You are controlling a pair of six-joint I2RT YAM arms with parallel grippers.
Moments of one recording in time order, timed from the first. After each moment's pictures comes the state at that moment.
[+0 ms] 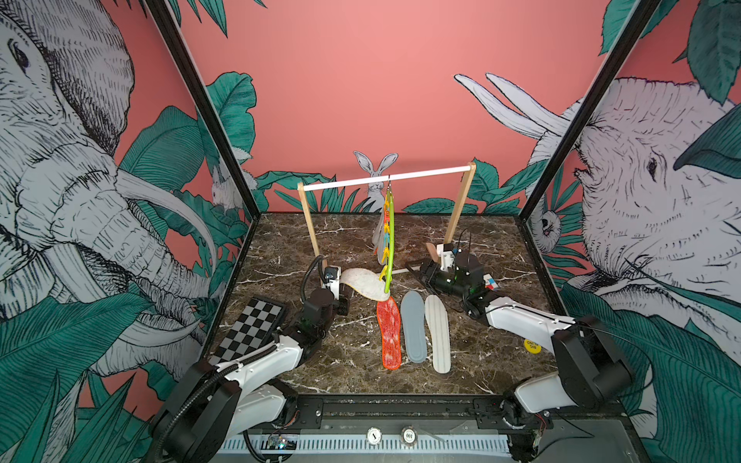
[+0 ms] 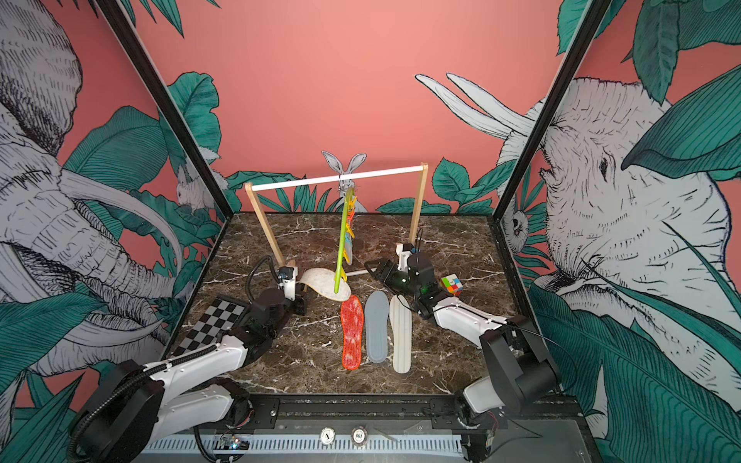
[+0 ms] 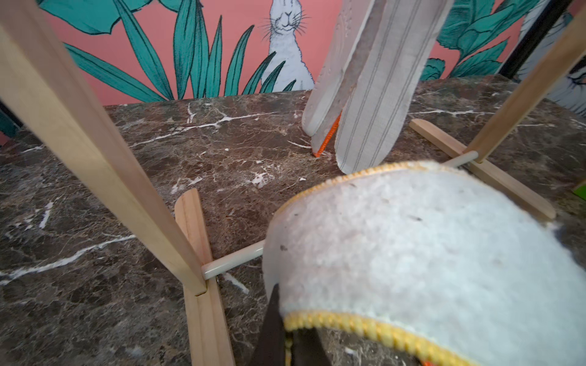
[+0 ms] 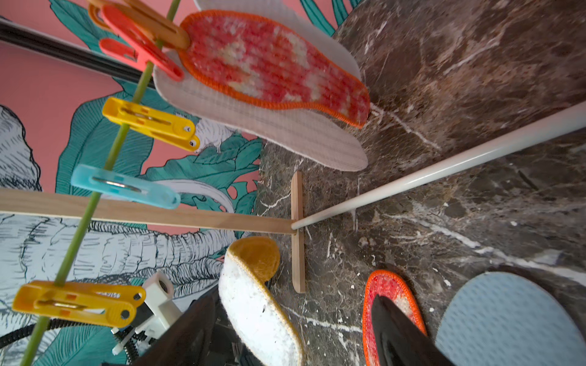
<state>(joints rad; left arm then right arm) -0.58 1.12 0.35 0.42 -0.25 -0.14 0.49 1.47 0.72 0.41 -0.46 1.03</state>
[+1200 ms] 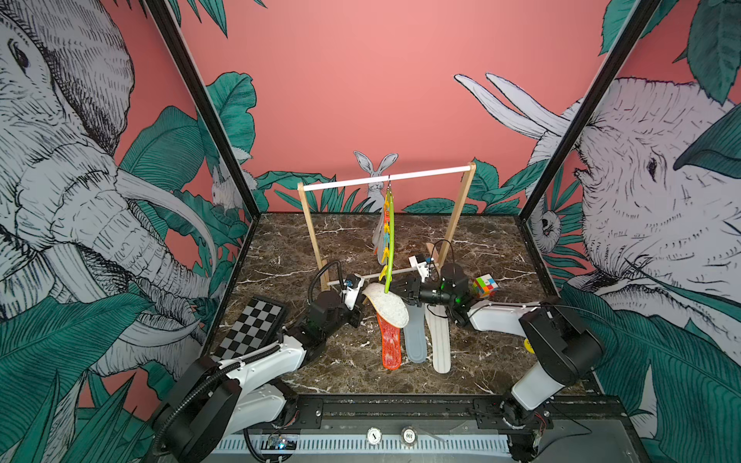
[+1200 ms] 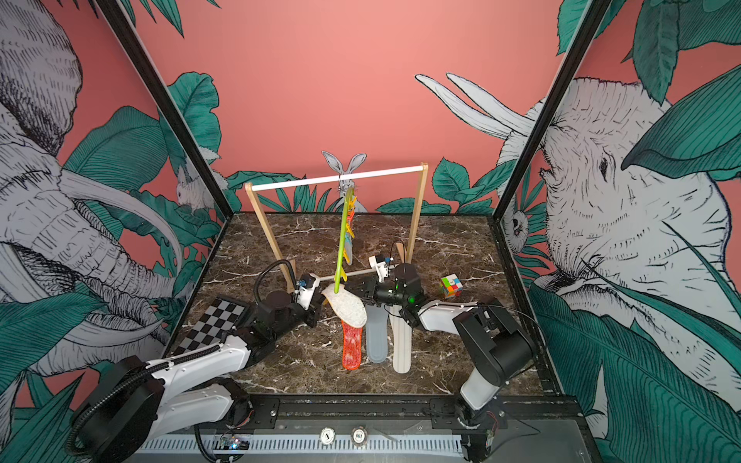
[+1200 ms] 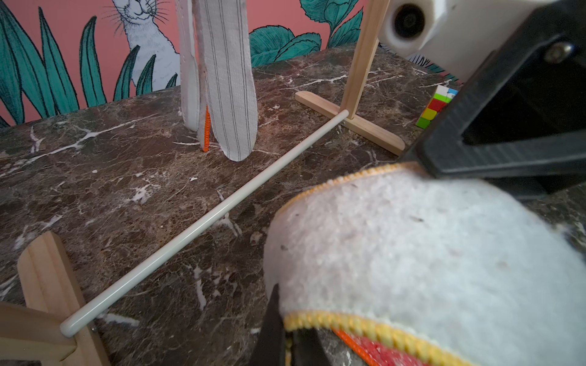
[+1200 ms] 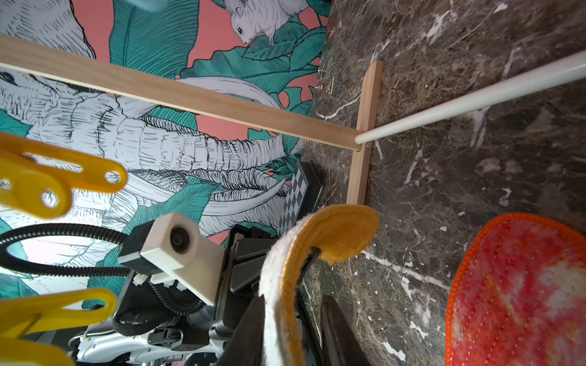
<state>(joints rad) -0.66 1.15 0.36 0.41 0.05 -0.04 0.60 1.64 0.68 0.75 -0.76 1.13</state>
